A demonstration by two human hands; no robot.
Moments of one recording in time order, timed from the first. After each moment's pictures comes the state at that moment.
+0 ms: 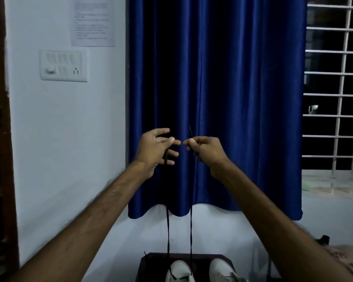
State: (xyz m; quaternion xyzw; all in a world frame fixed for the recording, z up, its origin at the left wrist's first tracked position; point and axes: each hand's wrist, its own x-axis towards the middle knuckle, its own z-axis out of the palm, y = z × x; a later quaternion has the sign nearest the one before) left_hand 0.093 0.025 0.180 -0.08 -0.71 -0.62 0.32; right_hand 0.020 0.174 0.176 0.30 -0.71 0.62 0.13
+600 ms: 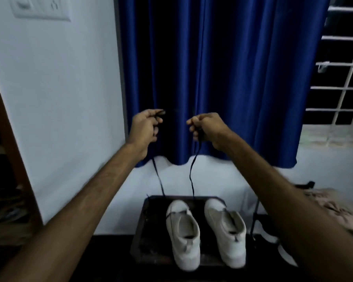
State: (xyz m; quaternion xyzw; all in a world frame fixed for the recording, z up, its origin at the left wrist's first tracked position) left_hand 0.089 0.012 0.104 -0.01 -0.68 -0.65 0.32; right_hand 0.018 0.179 0.121 0.23 -0.74 0.63 0.01
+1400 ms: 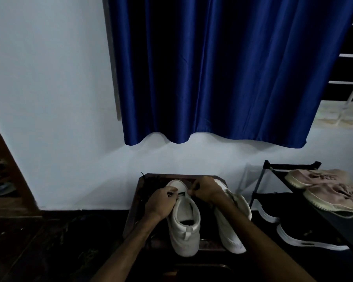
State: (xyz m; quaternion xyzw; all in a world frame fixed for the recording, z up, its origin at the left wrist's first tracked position) left_hand 0.032 0.026 -0.195 0.11 -0.90 -0.41 0.09; right_hand -0.032 0.192 -0.139 0.19 -0.96 0.21 -0.06
